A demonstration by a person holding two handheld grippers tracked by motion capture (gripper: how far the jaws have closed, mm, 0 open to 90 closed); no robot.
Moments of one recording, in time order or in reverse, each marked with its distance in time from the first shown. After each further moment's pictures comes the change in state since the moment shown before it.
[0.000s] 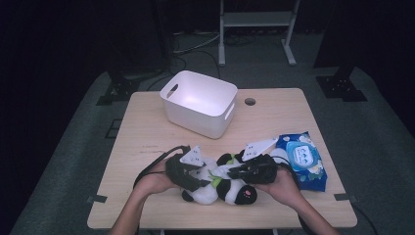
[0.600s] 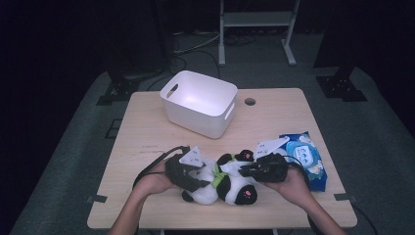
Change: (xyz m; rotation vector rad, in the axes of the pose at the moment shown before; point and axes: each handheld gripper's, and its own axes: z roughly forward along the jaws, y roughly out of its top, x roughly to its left) left arm -0.001 -0.001 -0.001 0.002 -0.005 0.009; right arm -0.013 -0.017 -0.017 0.014 -0.059 0.036
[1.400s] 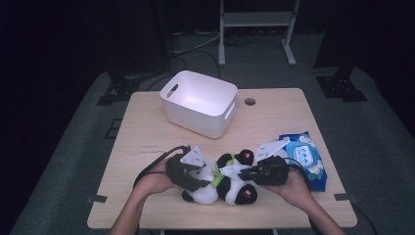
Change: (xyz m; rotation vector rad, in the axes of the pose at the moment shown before) left arm 0.000 0.001 0.001 0.009 0.003 -0.004; right arm 0.004 -0.003 -0.001 -0.002 0.049 0.000
